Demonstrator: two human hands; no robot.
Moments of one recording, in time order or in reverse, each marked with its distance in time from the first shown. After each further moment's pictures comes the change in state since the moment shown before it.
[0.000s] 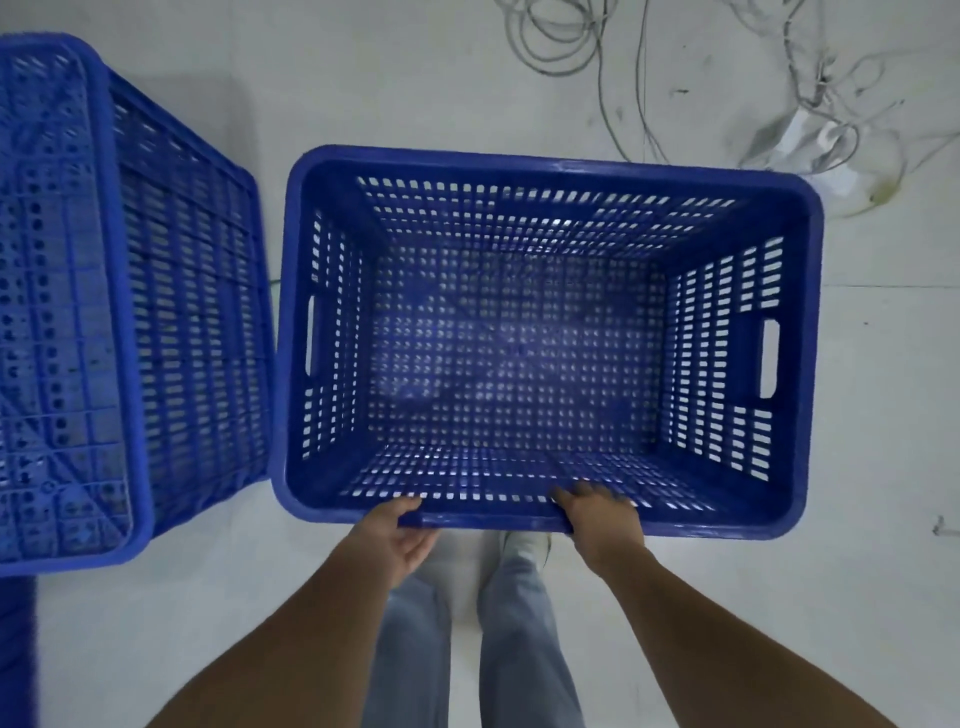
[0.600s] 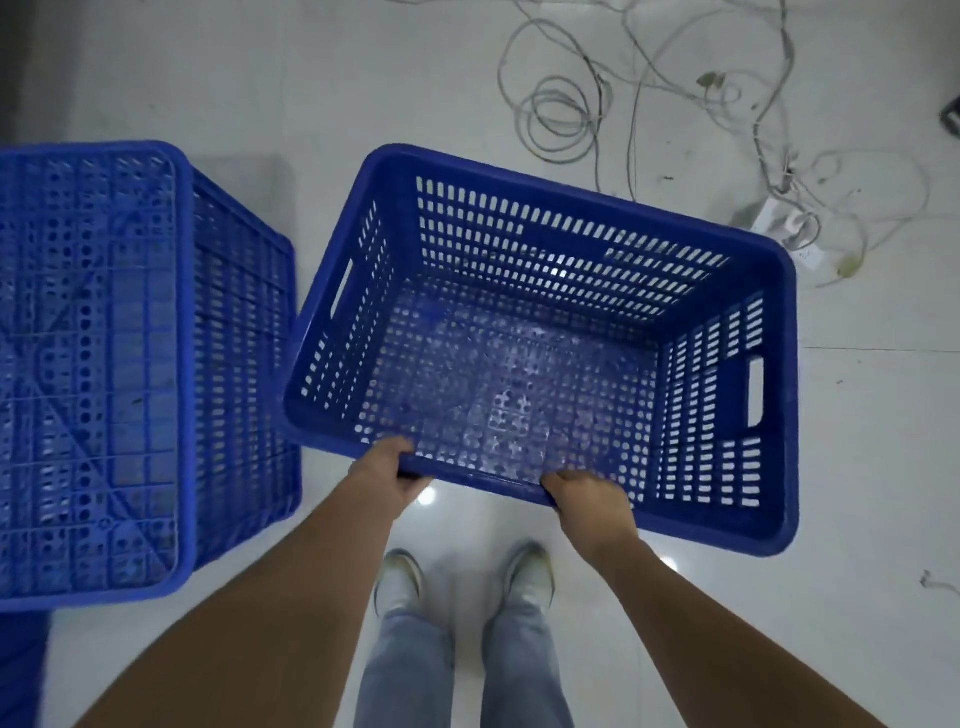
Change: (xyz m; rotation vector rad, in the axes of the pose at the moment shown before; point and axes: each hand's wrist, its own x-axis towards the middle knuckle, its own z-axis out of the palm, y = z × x) left_hand -0.076 0.092 0.037 -0.119 -0.096 0.266; right_hand -0.024 -0.028 -0.102 -0.034 0.370 -0.108
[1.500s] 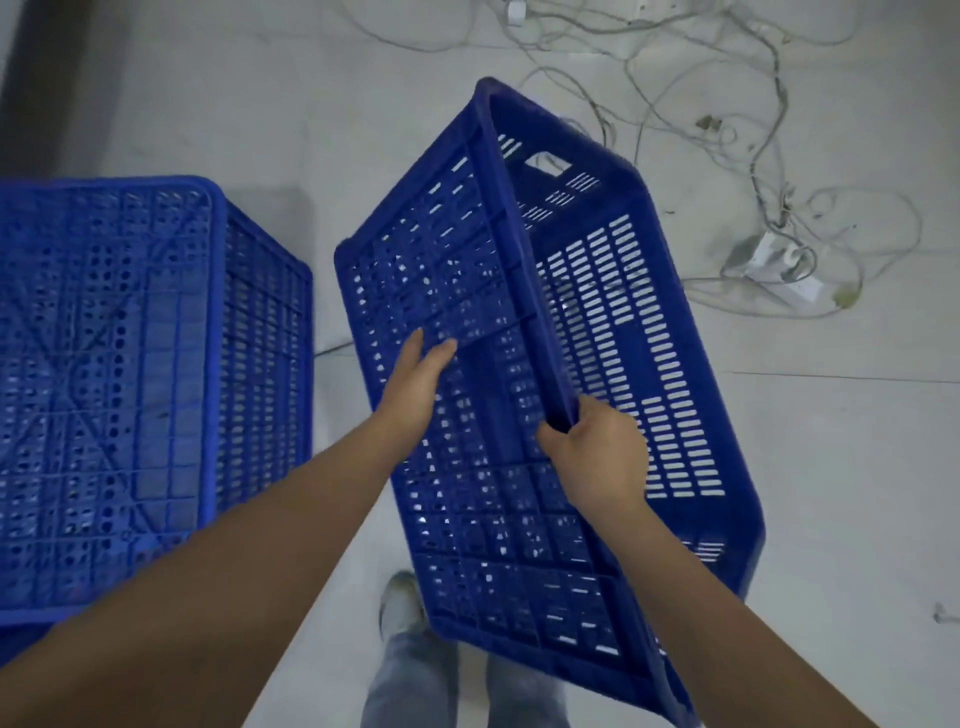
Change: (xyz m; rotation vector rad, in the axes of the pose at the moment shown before) left_hand -0.057 0.058 0.047 0.666 -0.244 0.621; right_hand -0.003 -0.033 -0.117 0.716 0.391 0.319
